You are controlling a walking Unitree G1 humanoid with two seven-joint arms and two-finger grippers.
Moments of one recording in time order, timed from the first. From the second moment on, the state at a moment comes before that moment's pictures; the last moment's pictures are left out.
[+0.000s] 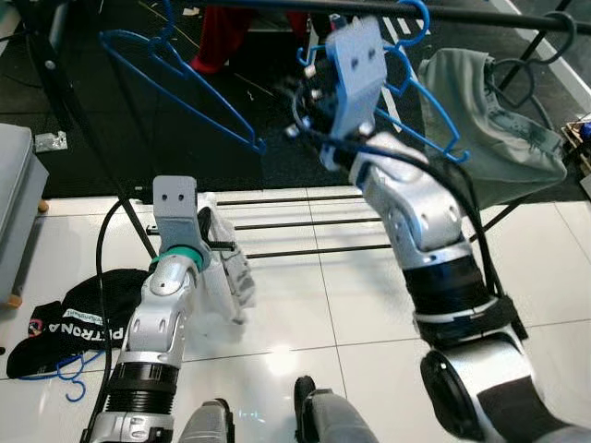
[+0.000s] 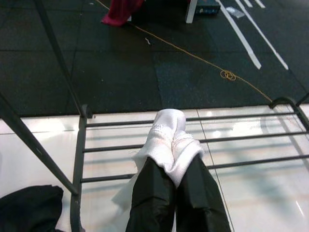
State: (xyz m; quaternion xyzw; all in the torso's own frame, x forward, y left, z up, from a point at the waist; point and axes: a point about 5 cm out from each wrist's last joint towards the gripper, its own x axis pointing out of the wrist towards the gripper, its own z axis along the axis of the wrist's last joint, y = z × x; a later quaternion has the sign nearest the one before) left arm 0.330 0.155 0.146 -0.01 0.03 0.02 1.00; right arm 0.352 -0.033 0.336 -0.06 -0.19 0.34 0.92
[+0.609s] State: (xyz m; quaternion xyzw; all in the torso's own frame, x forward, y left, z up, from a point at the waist) left arm 0.326 0.155 0.149 0.00 0.04 0.01 1.00; right arm 0.324 -0.006 0.430 -0.03 -0.28 0.39 0.88
